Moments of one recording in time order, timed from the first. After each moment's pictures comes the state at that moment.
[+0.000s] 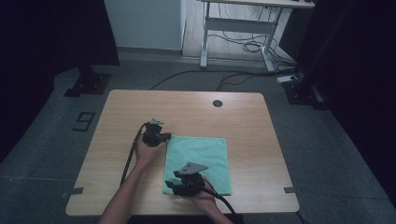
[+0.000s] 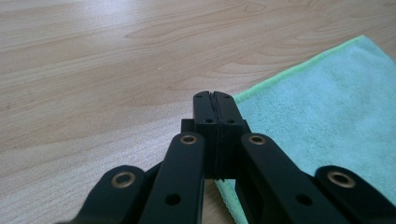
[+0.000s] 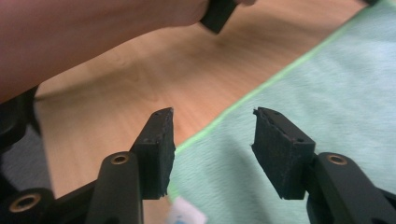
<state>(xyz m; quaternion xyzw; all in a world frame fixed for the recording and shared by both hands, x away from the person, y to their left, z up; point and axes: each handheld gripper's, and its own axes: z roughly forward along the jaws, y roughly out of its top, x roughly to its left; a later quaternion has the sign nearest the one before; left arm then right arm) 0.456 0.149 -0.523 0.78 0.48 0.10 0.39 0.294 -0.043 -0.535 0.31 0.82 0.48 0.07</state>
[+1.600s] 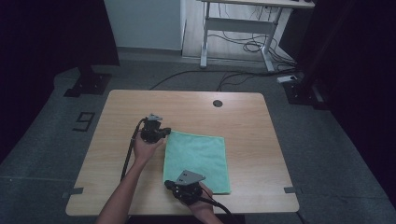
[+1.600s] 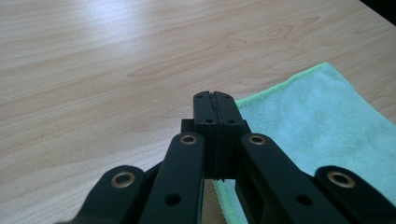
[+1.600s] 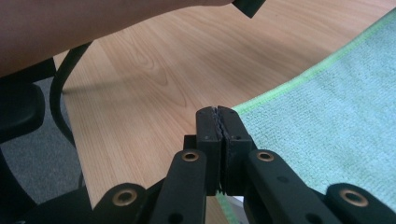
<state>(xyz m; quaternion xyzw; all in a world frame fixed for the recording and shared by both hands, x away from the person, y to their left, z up) 0.445 0.147 -0.484 0.78 0.47 0.12 0.40 0.266 -0.035 -0.526 0.26 0.82 0.50 0.10</state>
